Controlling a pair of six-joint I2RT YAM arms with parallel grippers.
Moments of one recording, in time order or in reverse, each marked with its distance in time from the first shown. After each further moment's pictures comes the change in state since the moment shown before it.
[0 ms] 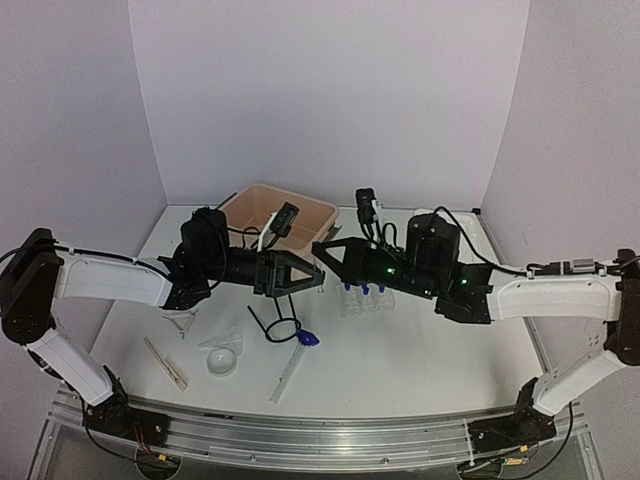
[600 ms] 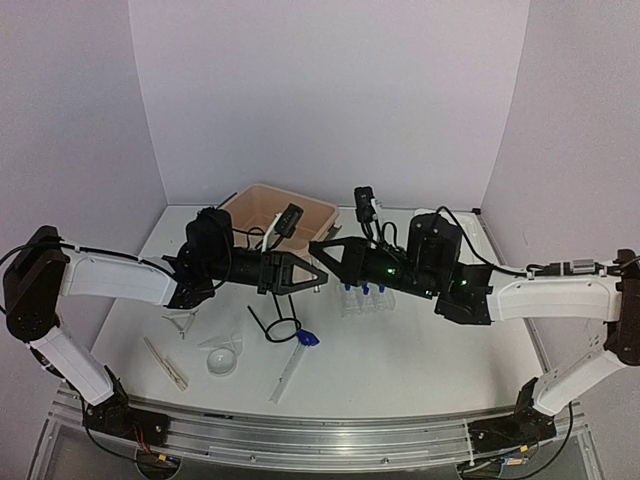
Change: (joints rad) left arm -0.003 0.031 0.022 -0.002 0.006 -0.009; right arm 0.002 0.002 -0.005 0.040 -0.034 -0.008
